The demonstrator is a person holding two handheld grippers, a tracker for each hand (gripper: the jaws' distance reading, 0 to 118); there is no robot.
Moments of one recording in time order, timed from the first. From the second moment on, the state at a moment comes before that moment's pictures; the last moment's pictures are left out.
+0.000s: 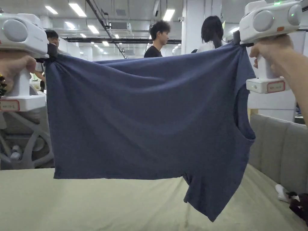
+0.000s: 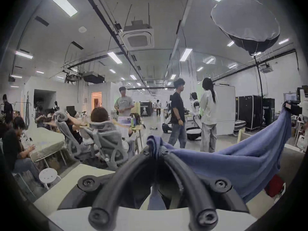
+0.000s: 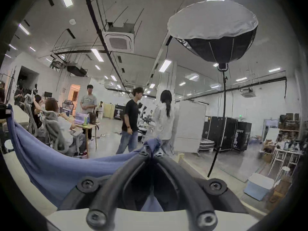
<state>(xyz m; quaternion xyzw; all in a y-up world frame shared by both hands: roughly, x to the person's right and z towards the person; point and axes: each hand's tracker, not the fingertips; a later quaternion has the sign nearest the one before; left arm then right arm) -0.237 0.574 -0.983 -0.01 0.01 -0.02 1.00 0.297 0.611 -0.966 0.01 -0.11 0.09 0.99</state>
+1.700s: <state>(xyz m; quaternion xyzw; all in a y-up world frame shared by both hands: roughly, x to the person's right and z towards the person) -0.281 0.066 -0.643 -0.31 -0.05 0.08 0.95 0.324 0.070 -0.645 -0.41 0.01 0.08 0.91</state>
